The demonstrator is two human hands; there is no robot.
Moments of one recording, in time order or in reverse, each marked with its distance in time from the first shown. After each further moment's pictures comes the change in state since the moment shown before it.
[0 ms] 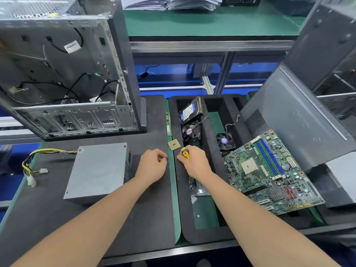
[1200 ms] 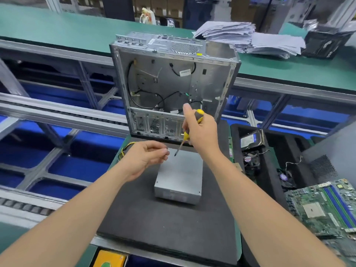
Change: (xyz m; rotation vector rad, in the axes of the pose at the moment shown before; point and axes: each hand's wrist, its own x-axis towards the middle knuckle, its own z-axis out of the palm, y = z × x) left_hand -0.062 -0.142 -0.221 -1.047 -0.044 0.087; right_hand -0.033 -0.286 0.039 0.529 0.123 -0.447
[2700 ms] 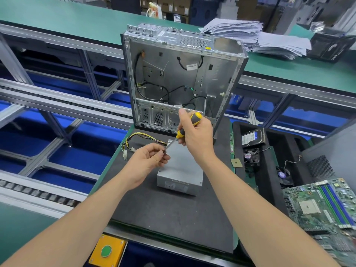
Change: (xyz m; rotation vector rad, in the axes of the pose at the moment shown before) left_hand -0.033 -0.044 0.003 -0.032 0.032 0.108; right_hand -0.035 0.000 0.019 0.232 -0.047 0.011
